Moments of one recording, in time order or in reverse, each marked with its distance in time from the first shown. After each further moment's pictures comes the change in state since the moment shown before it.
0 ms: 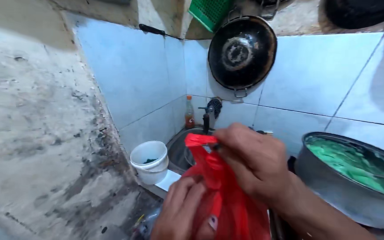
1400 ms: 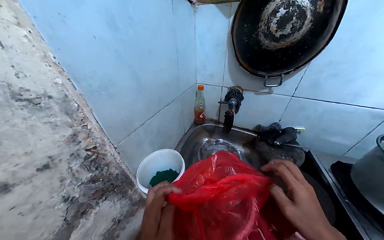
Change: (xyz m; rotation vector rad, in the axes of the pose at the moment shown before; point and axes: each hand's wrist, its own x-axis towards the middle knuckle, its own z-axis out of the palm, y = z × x) left_hand 0.005 -0.203 0.002 -0.313 0.341 -0.322; right_hand -0.149 0.067 0.075 -0.237 -0.254 0.812
